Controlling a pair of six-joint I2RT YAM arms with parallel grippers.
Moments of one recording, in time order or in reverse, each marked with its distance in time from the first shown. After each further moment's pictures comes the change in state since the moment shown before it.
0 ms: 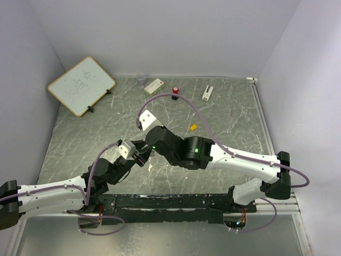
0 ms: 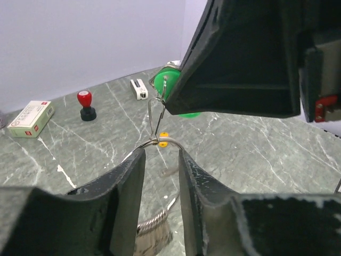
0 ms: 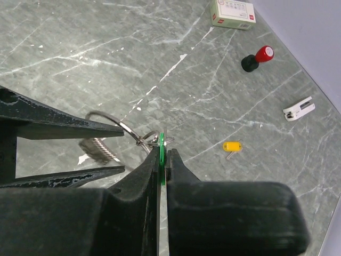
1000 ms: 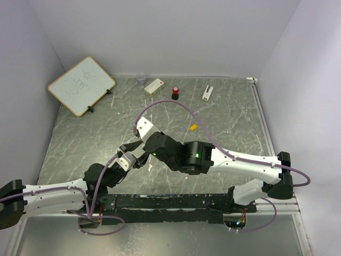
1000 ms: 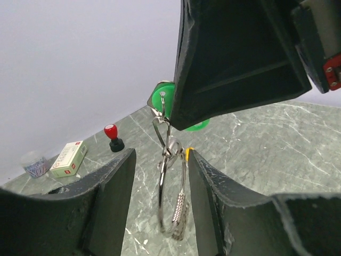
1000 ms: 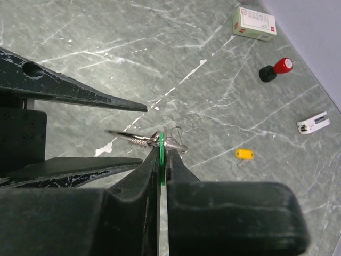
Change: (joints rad) left arm 0.000 -0.003 -0.127 0.248 0.094 0.306; right arm 0.050 -0.019 -0.036 0.034 -0.042 -0.023
